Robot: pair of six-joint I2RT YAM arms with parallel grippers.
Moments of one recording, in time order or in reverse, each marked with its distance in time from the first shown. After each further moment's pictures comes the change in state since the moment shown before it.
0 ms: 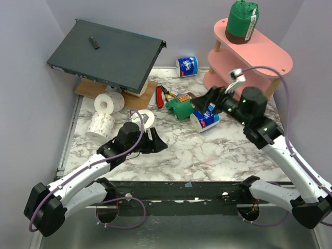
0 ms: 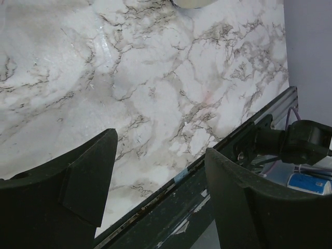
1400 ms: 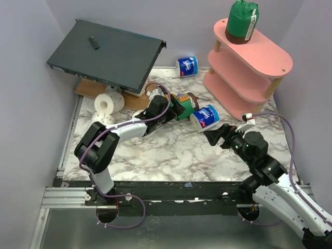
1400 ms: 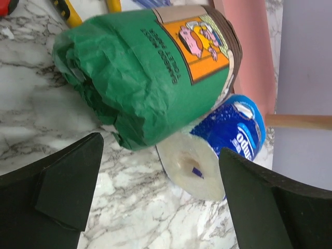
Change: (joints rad) left arm 0.021 0.799 0.464 0.384 -0.326 -0.247; right arm 0.141 -0.516 -0.643 -0.039 0.310 0.159
